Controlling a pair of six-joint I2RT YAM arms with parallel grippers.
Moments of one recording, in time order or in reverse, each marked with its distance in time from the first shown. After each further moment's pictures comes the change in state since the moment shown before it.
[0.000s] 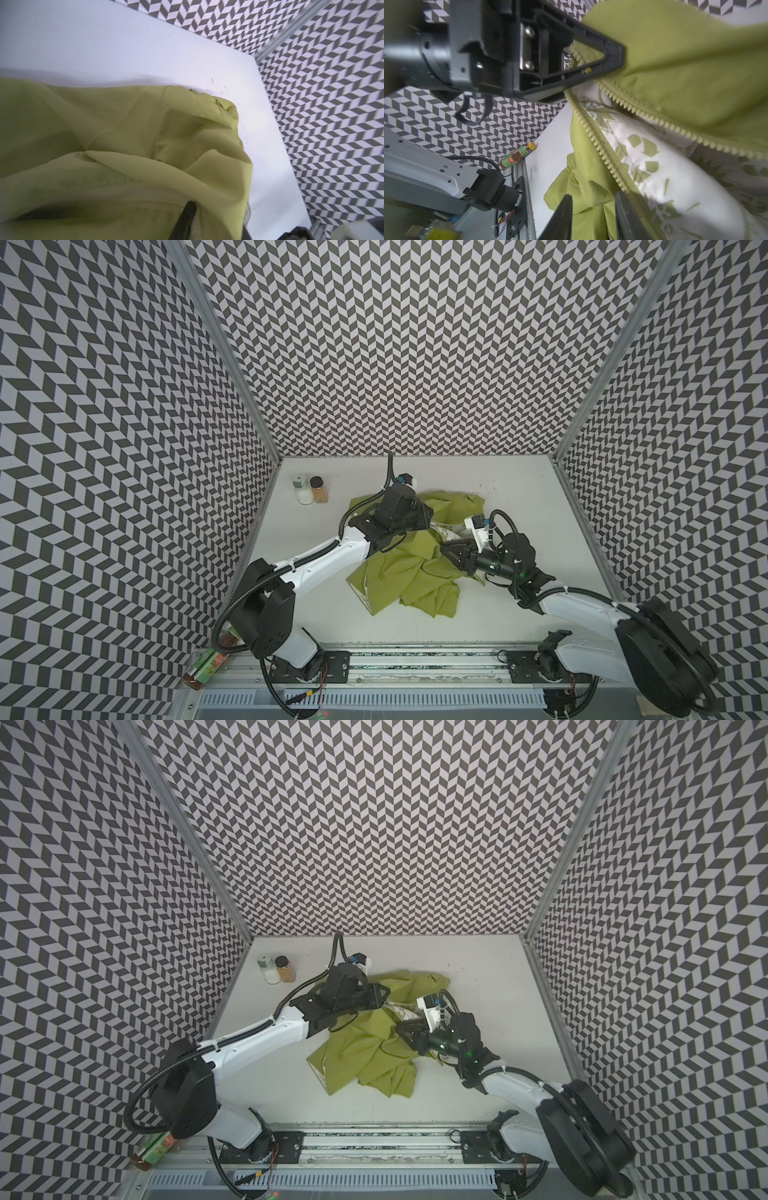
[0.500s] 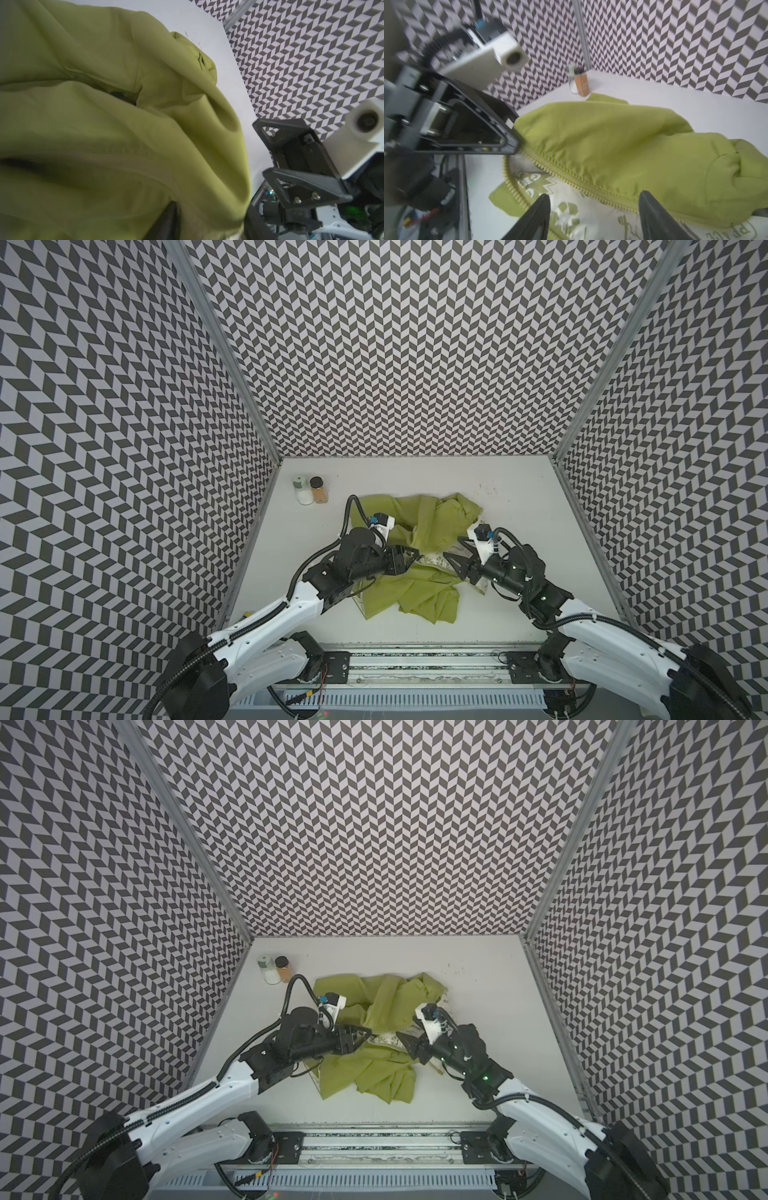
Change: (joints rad) left arm 0.005 -0.505 -0.522 0.082 0.198 -0.073; right arm 0.185 -0.147 -0.010 -0.199 0.352 -0.357
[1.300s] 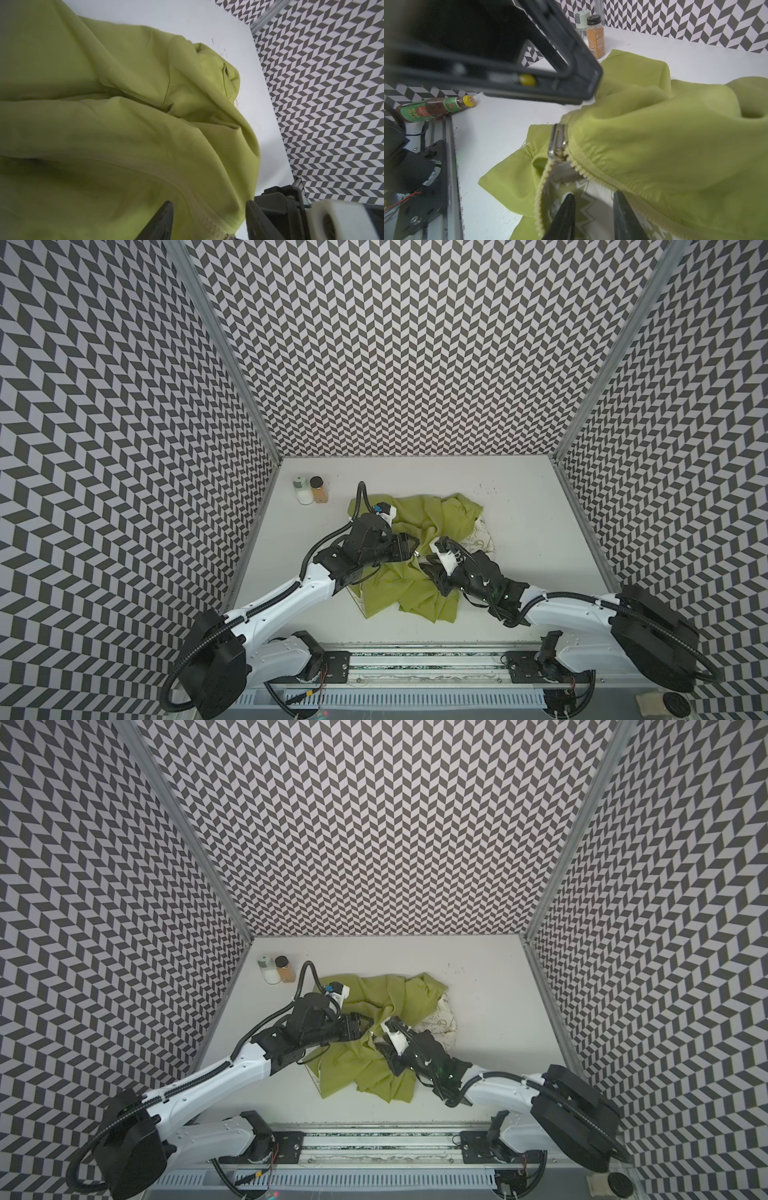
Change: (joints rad) left arm 0.021 0.206 0.191 -0.107 -0.084 0.040; right arm 0.233 0.331 0.076 0.157 0.180 0.056
